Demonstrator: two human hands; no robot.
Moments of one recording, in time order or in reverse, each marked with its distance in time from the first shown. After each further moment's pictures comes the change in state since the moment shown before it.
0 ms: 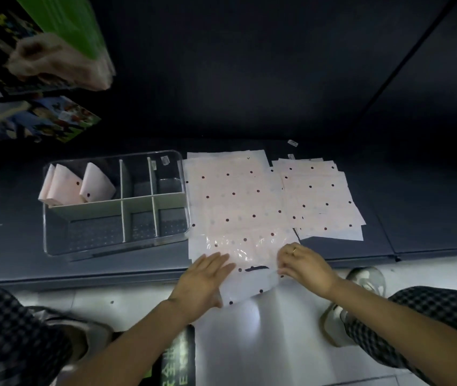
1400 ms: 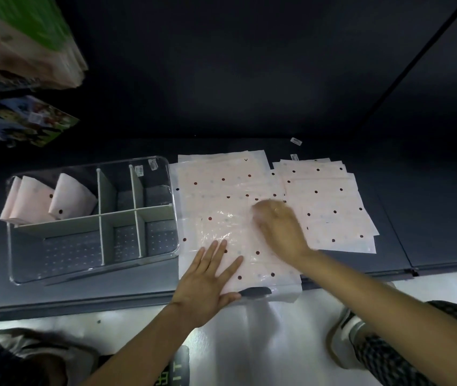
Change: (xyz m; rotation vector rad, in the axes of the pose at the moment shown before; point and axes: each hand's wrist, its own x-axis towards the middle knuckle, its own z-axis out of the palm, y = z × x) left_hand 0.048 -0.006 0.002 0.145 0.079 -0.044; right_hand 0.109 -0.003 -0.022 0.067 0.357 0.191
